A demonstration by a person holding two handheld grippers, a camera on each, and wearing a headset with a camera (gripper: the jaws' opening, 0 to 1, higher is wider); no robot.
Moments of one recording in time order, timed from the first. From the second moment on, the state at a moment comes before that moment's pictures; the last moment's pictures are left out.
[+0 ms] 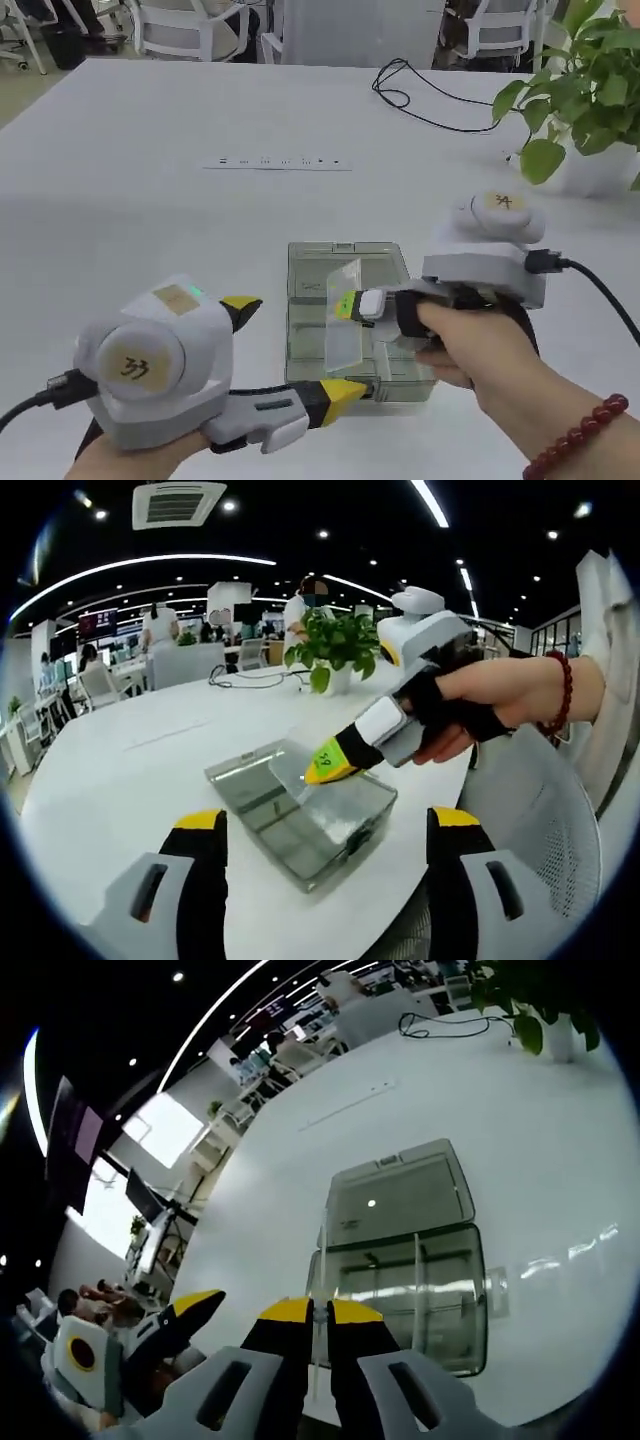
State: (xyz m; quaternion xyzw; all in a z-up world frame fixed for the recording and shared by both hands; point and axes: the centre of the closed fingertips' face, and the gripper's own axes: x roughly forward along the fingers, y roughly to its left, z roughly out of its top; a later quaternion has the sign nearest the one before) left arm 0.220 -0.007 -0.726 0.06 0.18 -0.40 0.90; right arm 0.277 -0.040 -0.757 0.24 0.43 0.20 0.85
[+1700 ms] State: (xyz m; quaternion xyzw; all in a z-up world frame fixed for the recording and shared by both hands) left arm 0.216 -0.008 -0.729 0.07 0.17 -0.43 0.88; right arm 0.280 -0.042 -0.806 0.16 0.56 0.15 0.80
